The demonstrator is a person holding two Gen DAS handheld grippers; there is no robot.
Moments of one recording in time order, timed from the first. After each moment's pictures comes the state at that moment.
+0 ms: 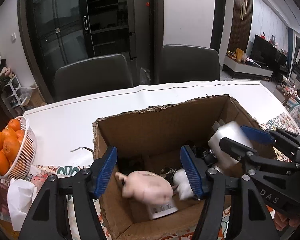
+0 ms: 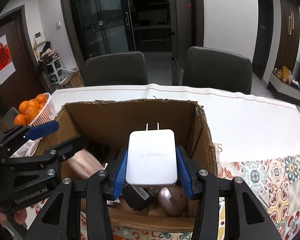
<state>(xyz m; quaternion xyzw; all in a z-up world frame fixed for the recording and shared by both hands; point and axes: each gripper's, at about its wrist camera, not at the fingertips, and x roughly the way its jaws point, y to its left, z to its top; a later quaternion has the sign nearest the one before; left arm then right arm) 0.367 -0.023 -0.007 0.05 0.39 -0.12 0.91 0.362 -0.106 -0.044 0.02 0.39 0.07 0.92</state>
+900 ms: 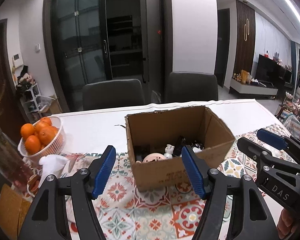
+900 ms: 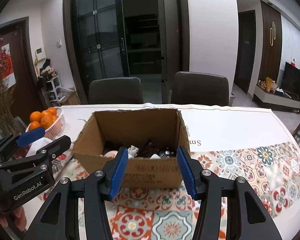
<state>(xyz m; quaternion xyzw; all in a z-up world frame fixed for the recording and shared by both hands) 0.220 0.005 0.057 0.04 0.30 -0.07 0.95 0.226 -0.098 0.020 0.02 0.31 0.03 0.95</state>
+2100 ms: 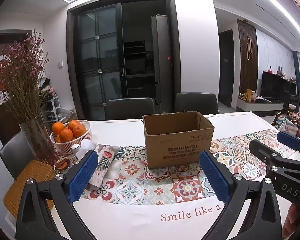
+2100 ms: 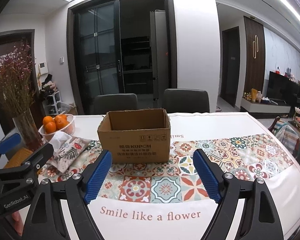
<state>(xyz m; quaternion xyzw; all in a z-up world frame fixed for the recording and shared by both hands) 0.038 0.025 0.072 0.03 0.21 -0.03 0.98 0.051 -0.096 0.039 0.02 0.23 -0.01 0.97</state>
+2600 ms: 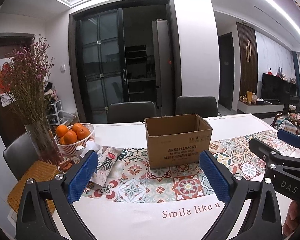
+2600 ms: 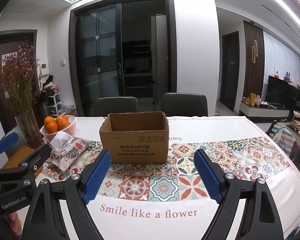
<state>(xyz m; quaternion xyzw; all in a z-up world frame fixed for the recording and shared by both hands) 0.013 0.026 0.078 0.04 0.19 -0.02 0.98 0.033 -0.096 0.045 0.01 0.21 -0.01 0.98</state>
